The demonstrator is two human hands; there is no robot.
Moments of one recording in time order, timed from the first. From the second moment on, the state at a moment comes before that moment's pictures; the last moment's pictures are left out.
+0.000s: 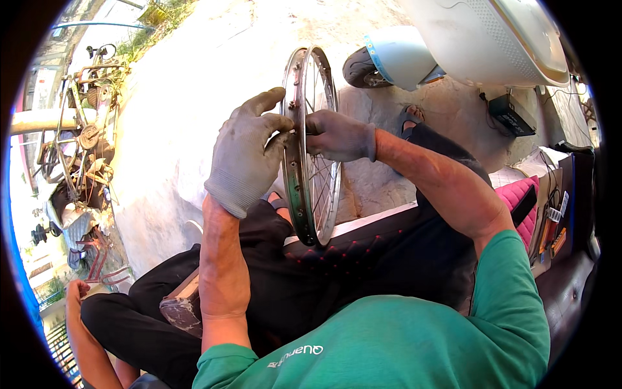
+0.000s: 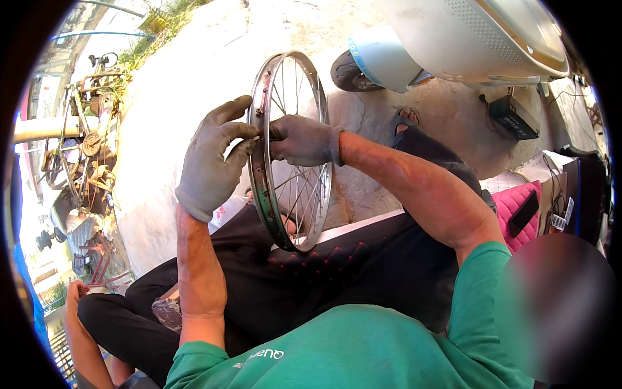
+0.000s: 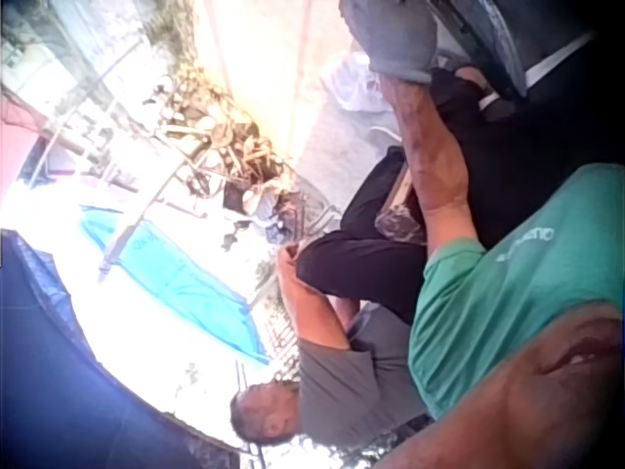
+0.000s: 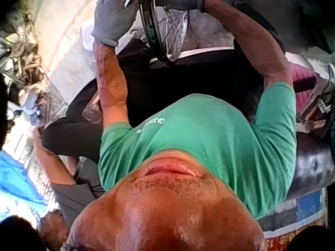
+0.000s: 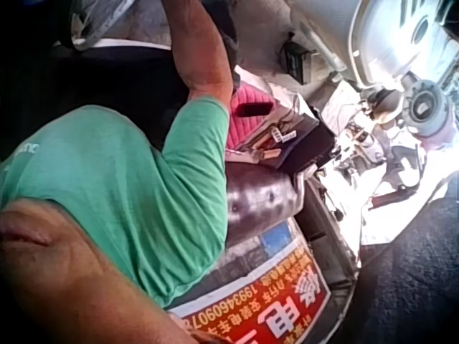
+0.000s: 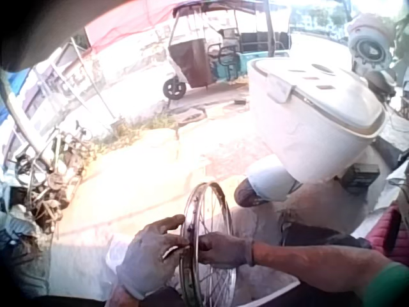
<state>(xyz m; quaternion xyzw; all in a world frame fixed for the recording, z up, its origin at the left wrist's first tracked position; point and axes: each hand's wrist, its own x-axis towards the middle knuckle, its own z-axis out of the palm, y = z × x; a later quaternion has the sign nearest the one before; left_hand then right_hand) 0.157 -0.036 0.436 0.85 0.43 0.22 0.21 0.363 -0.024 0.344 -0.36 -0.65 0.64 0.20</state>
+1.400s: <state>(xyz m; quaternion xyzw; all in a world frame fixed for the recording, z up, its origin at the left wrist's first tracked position) 0.174 -0.046 0.445 0.86 0.44 0.17 0.18 0.385 -0.022 0.304 -0.24 -0.67 0.67 0.22</state>
